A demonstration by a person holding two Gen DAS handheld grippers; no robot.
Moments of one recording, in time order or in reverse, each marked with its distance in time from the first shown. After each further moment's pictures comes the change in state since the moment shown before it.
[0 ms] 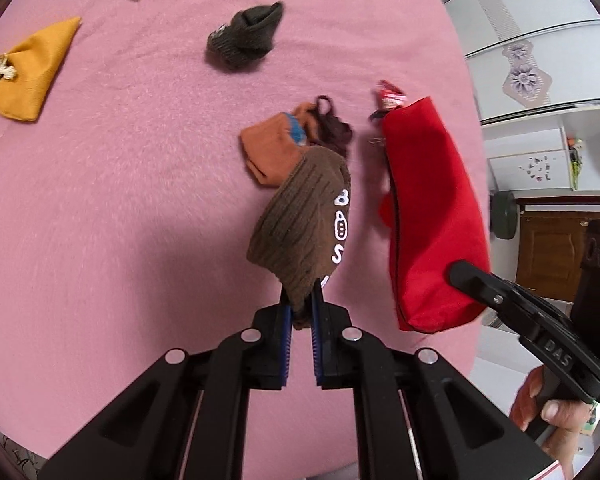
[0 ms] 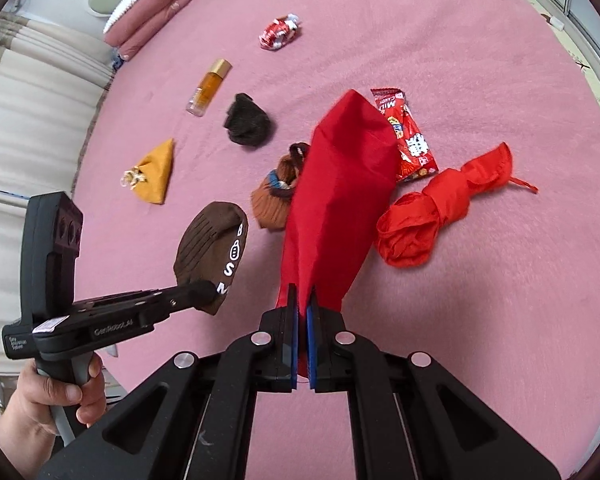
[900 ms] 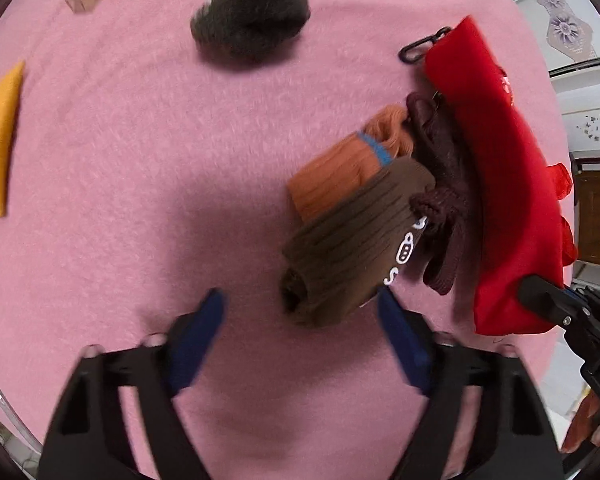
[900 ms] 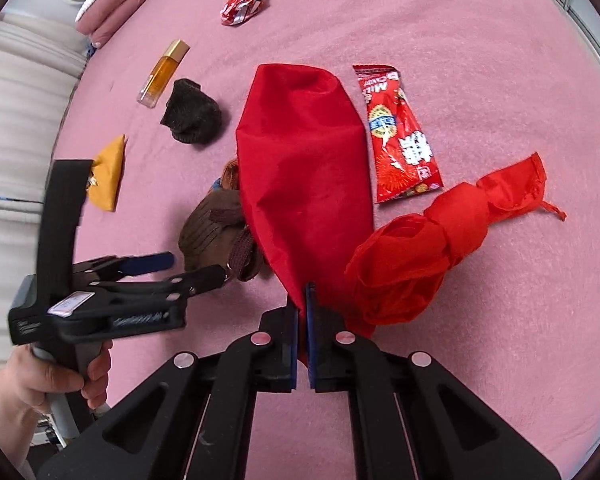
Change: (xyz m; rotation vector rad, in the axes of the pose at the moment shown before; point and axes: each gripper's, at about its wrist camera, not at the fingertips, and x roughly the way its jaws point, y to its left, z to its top) left arm 0.115 -0.002 0.075 0.097 0.130 0.234; right arm 0.075 -0.030 0.041 0.033 0.079 -0.072
